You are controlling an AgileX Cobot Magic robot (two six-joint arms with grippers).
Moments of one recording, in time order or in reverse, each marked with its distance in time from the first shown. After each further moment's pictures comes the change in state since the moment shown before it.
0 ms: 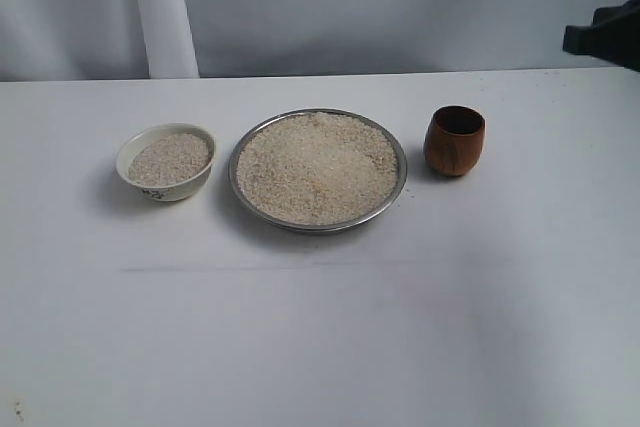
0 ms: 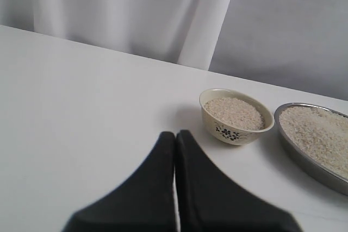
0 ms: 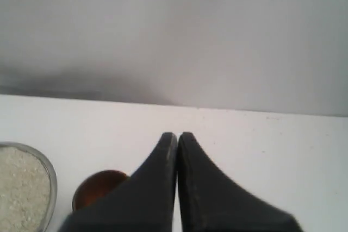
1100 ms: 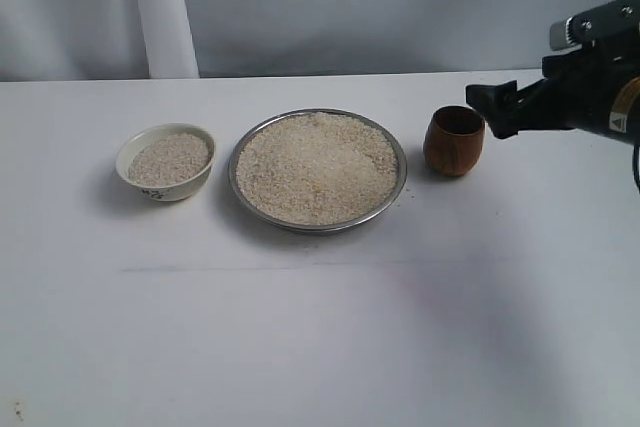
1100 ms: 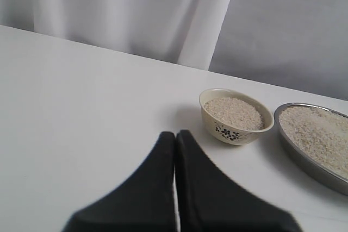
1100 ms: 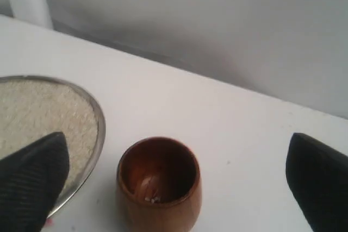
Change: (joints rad) left arm 0.000 0.000 0.000 0.000 0.000 0.000; right arm 0.006 0.304 -0.024 -0.149 -0.337 -0.122
